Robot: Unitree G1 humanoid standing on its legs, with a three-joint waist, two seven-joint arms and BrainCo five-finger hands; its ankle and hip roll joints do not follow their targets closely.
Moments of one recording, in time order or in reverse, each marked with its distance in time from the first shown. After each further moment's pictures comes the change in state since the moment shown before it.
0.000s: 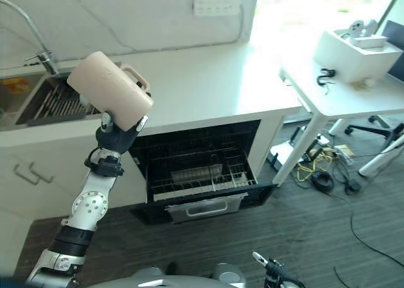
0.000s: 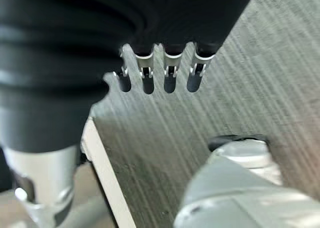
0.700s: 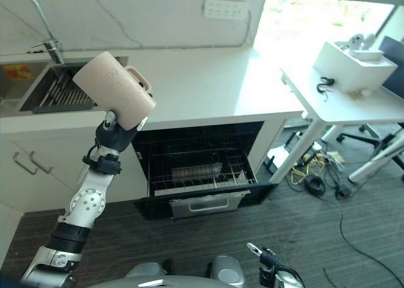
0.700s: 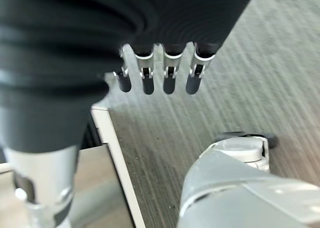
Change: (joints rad) left arm -0.029 0.030 0.010 0.014 0.059 -0.016 0.031; right arm -0.059 -0.006 0.029 -0.026 -0.010 -0.006 0.009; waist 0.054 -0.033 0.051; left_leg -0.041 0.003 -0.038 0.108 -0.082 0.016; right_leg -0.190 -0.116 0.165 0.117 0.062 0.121
